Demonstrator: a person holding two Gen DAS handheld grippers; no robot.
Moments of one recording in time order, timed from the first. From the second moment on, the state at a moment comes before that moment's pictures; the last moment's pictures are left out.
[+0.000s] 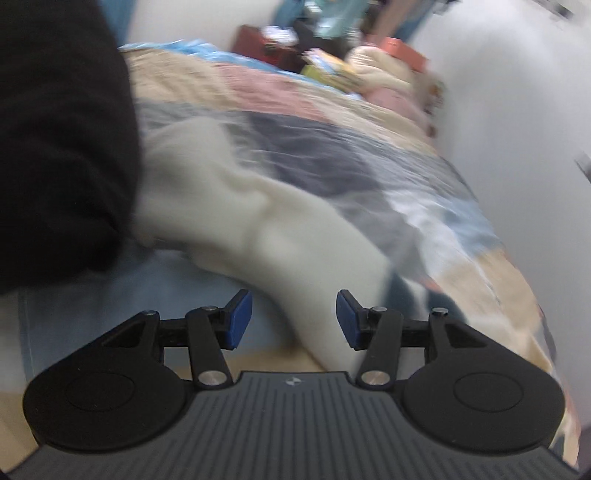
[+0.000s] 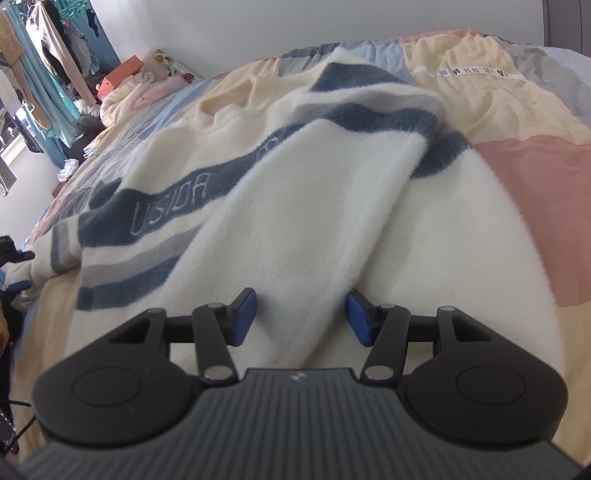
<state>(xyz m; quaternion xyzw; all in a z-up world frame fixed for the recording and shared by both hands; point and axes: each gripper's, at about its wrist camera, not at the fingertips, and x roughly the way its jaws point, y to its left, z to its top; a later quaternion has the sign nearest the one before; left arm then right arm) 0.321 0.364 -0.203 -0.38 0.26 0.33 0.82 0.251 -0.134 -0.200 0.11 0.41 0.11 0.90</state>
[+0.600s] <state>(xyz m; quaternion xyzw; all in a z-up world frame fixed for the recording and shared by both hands) 0.343 0.439 -0.246 -0.47 0.17 0.37 0.78 0.282 -0.120 -0.207 0.06 0.38 0.10 0.92</state>
